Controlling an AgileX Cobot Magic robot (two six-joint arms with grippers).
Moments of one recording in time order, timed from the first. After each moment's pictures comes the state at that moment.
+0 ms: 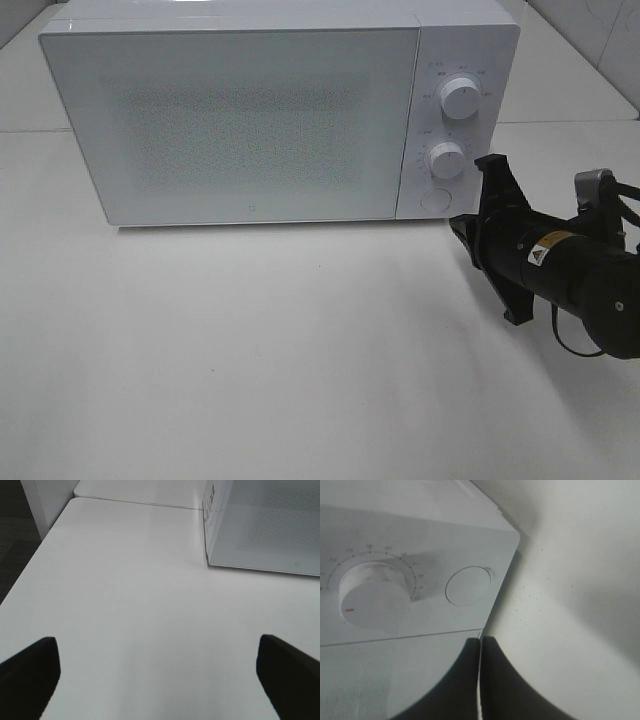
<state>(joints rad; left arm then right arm) 0.02 0.00 -0.51 0.00 1.07 -0.07 0.37 1.91 -0.48 0.11 -0.95 1.36</state>
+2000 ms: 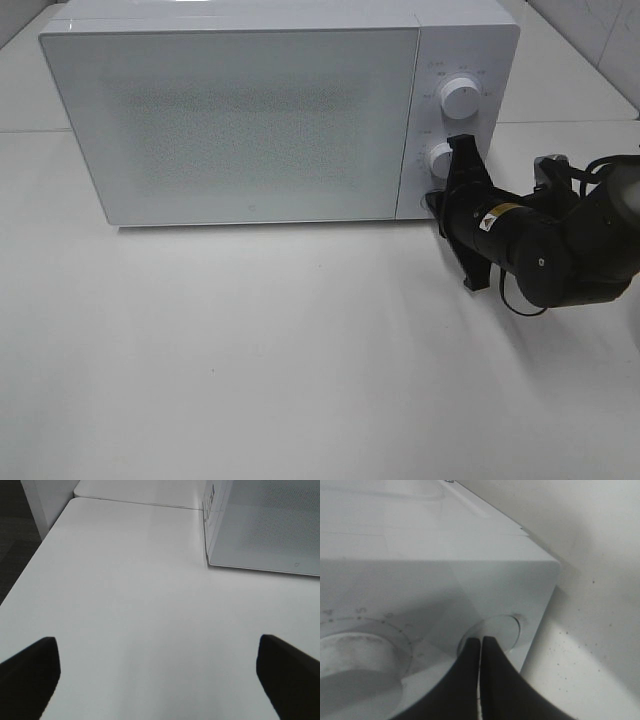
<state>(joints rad) 0.02 0.00 -0.51 0.00 1.07 -0.07 0.37 2.09 -0.72 0.17 -0.92 1.38</state>
